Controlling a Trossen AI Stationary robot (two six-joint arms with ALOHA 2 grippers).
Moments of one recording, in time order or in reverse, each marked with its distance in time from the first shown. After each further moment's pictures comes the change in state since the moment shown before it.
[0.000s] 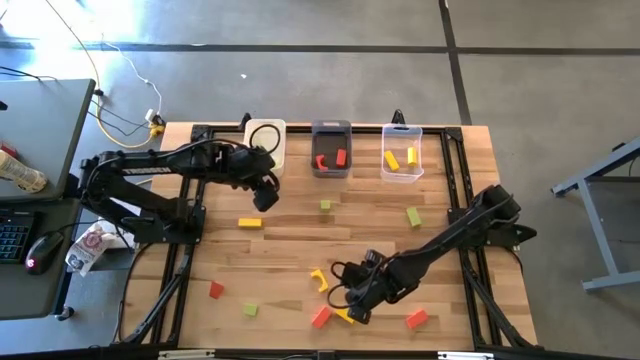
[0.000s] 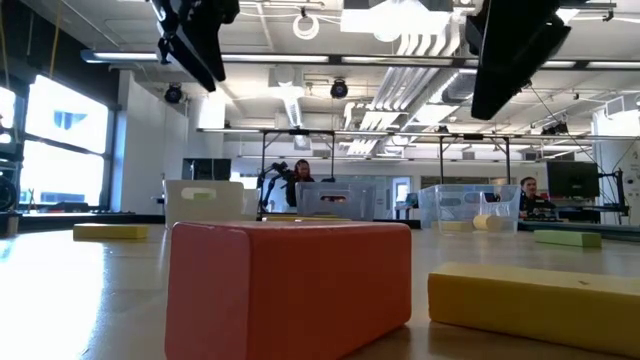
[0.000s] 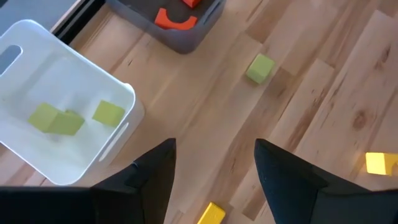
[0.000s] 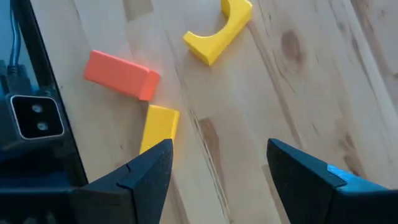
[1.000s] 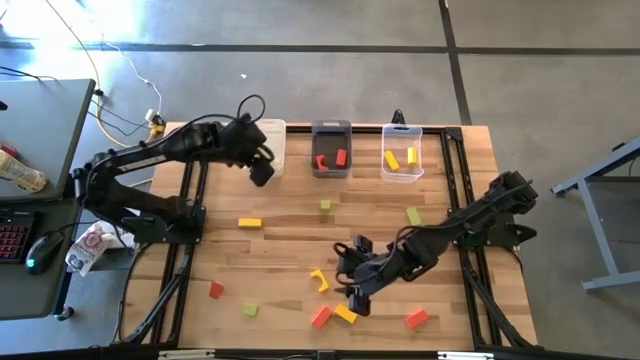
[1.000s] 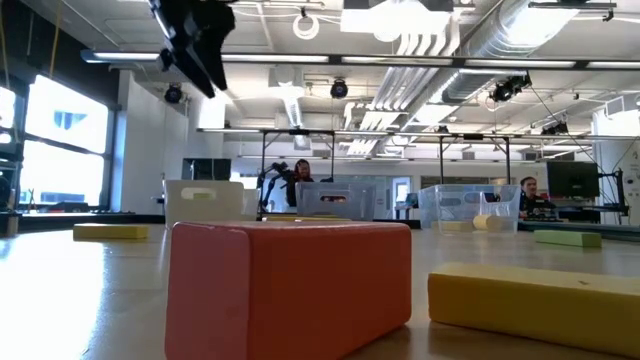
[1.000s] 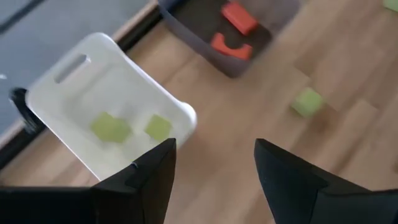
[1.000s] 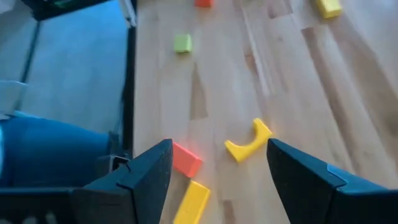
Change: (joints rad) left arm 0.240 -0.045 0.002 0.023 0.043 0.112; right arm -0.053 -0.179 -0.004 0.214 0.056 -0.298
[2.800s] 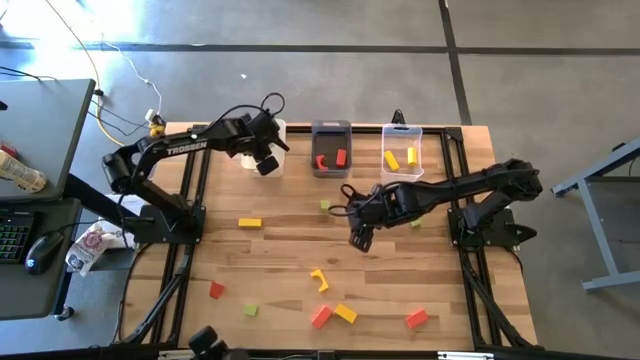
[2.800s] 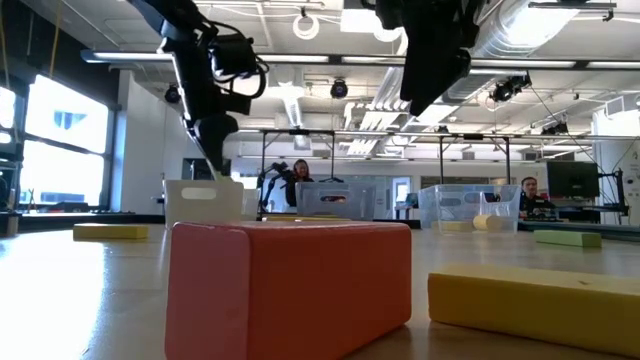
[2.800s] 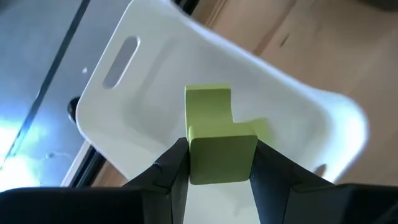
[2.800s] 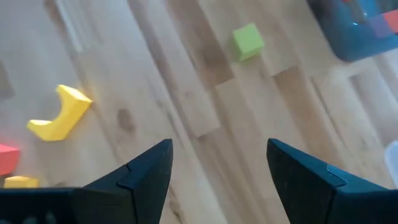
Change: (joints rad) left arm 0.246 0.283 -0.143 0.244 -0.128 0.429; right arm -0.336 -0.098 -0.135 -0.310 -0.014 -0.040
